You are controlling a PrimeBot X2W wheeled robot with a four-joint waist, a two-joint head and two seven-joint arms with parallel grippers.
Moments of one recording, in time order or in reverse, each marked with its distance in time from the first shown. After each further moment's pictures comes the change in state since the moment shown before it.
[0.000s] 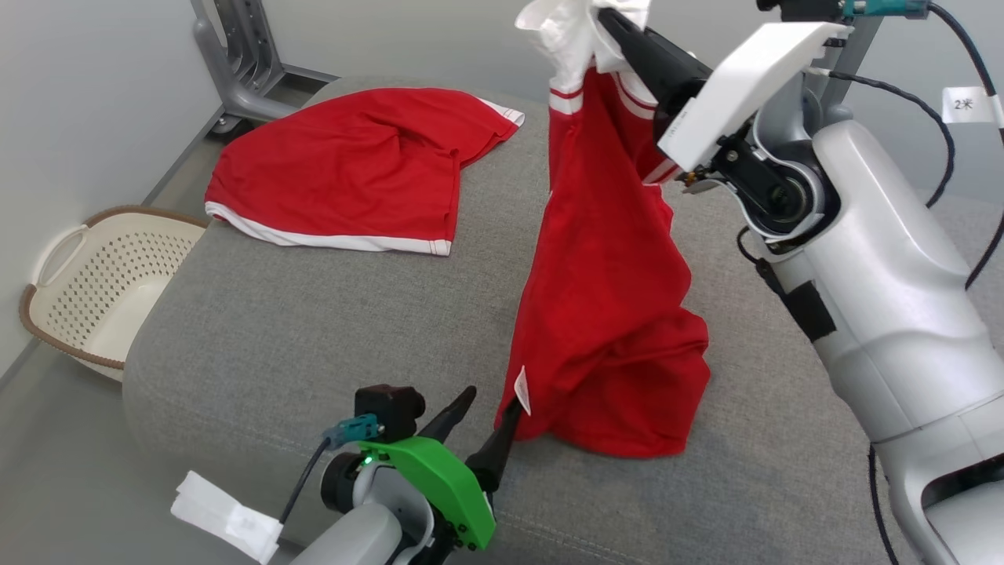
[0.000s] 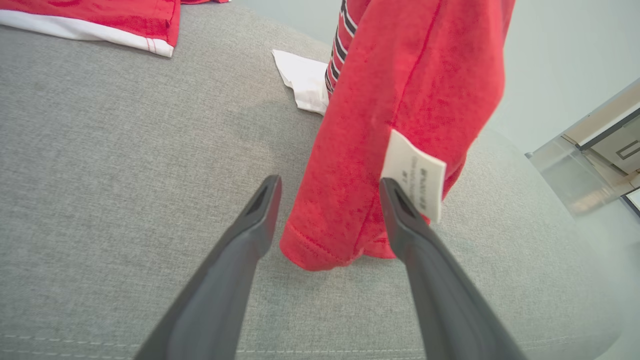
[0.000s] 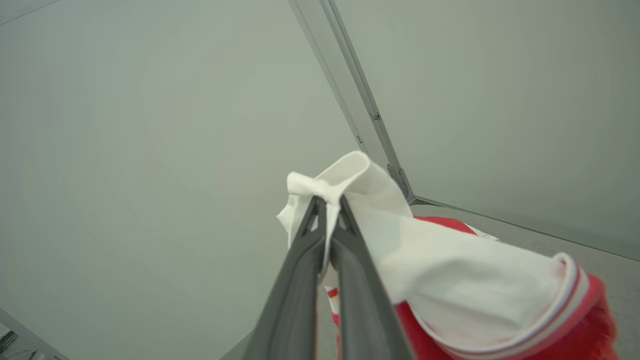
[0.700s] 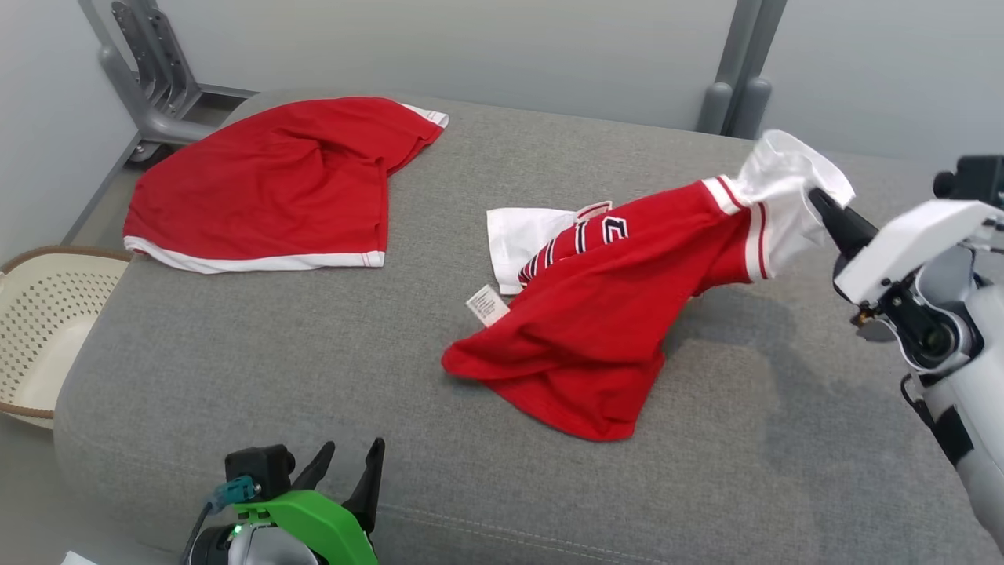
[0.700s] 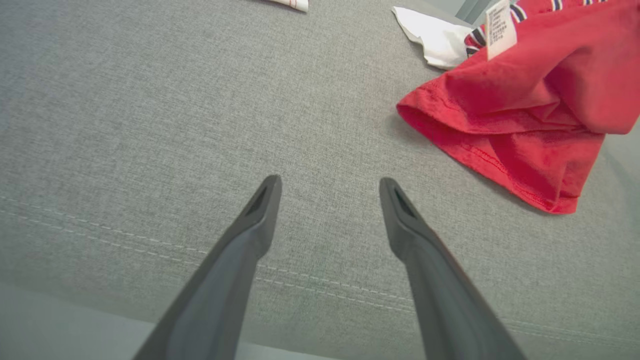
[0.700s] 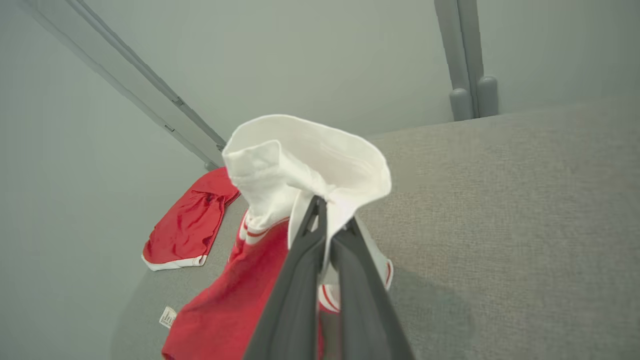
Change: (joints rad) left arm 0.134 0.161 0.136 0.060 0.026 0.061 -0.054; right arm 0.310 -0.251 -0.114 0.110 0.008 -0.016 -0.055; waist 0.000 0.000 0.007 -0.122
